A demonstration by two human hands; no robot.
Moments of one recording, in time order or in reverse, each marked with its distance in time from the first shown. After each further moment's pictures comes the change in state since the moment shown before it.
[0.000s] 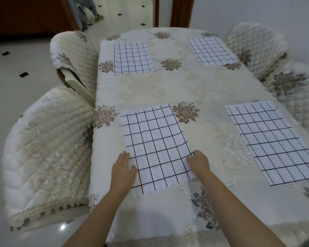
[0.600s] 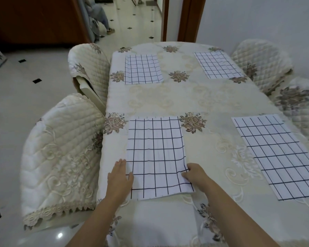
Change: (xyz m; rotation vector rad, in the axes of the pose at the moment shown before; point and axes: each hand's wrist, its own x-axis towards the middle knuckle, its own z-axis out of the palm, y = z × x) left_hand 0.001 -0.024 -0.023 0.068 -0.008 -0.085; right_hand -0.005 -0.008 0.016 0.002 -0.260 -0.122
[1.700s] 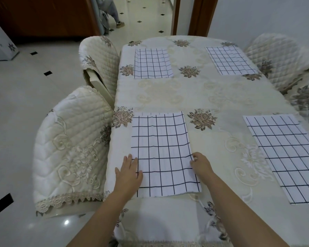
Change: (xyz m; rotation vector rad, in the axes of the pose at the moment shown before) left_hand -0.009 0.005 0.000 0.186 -0.094 0.030; right_hand 0.009 -0.013 0.005 0.031 0.139 -0.021
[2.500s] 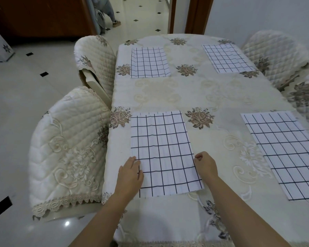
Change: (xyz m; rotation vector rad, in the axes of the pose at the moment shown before) left_hand 0.002 0.000 0.008 -0.066 0.185 0.172; right_hand -0.003 0.007 -0.009 -0.048 0.191 0.039
